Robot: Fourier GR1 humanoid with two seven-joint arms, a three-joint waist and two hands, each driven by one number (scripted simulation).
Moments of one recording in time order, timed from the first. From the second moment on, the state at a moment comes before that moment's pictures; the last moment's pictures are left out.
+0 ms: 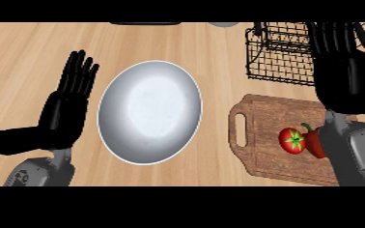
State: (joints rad) left arm -0.16 0.32 -0.20 -1.66 0.42 0.25 -0.14; right arm -0.39 -0.35 0.06 -1.61 -0.37 -0.20 -0.16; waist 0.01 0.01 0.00
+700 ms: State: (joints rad) left arm -0.13 0.38 -0.28 -1.48 0.31 0.15 -0.12; right arm -0.37 -0.24 0.14 -1.41 -0.13 -0.46 -0.13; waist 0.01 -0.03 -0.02
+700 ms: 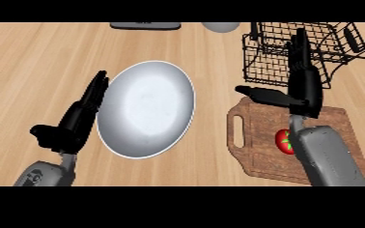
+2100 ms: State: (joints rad) left arm -0.10 0.38 -0.26 -1.39 0.27 0.12 -0.13; right arm -0.46 -0.78 0.53 -1.87 0.15 0.21 1.10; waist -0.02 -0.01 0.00
